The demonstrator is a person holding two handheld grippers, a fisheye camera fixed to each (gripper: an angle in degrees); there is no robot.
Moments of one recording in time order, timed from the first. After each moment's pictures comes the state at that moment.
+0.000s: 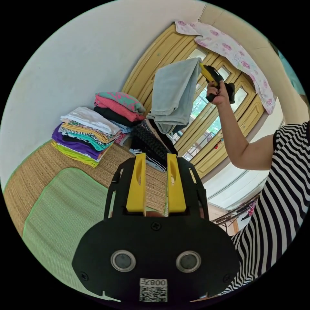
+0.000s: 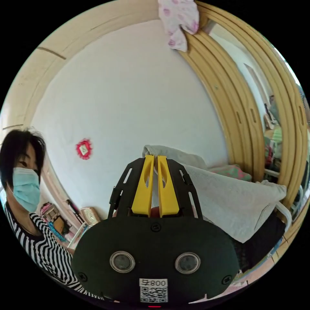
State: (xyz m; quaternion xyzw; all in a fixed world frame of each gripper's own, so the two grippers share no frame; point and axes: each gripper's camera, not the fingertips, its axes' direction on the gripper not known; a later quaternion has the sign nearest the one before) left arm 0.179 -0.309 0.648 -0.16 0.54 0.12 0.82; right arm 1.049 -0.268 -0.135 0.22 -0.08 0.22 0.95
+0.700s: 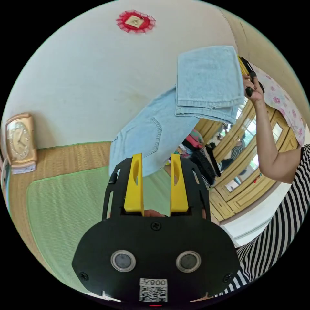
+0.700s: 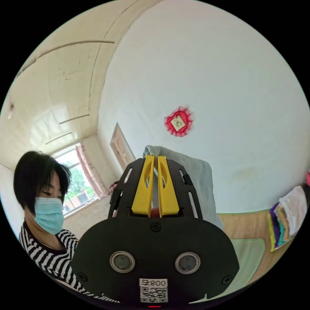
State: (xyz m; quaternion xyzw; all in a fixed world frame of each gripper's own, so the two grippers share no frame) left arm -0.277 -0.237 0.418 -0.07 0.26 -0.04 0.96; right arm 0.675 -0.395 -0.011 0.19 -0.44 0.14 0.87
